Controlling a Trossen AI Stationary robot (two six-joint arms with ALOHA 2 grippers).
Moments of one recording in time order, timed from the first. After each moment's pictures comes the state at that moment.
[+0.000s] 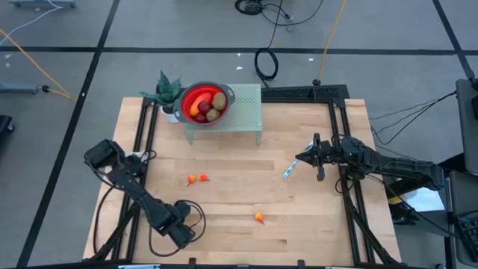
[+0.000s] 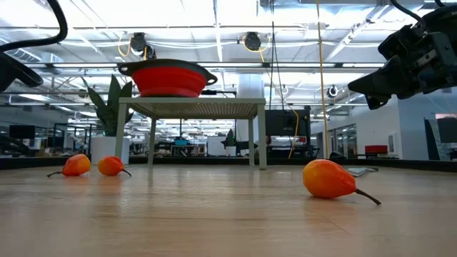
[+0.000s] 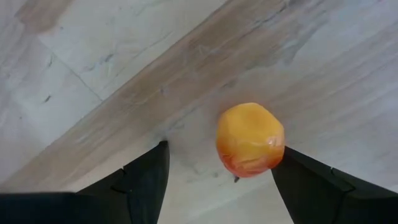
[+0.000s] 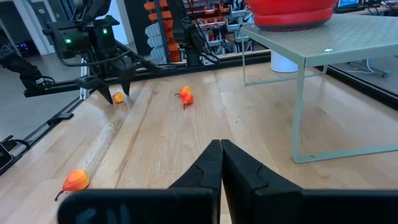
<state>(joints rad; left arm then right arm) -0.79 1.81 1.01 -0.73 0.16 -1.74 -0.25 0.20 0.02 0.06 -0.26 0.11</state>
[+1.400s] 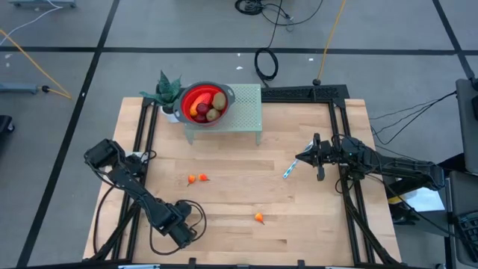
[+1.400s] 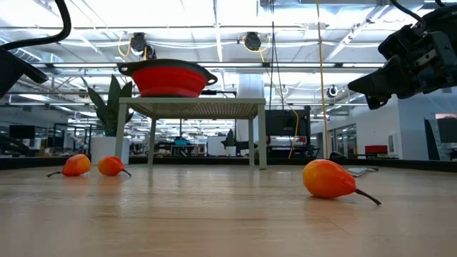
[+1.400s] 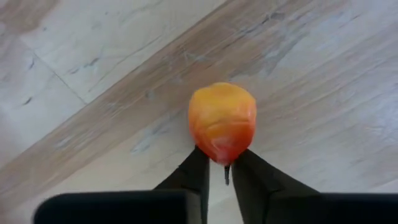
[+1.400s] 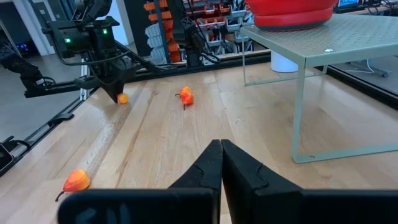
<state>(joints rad) -0.77 1.80 1.00 -0.70 0.13 -1.76 -0.25 0.20 0.02 0.07 -0.26 0.11</state>
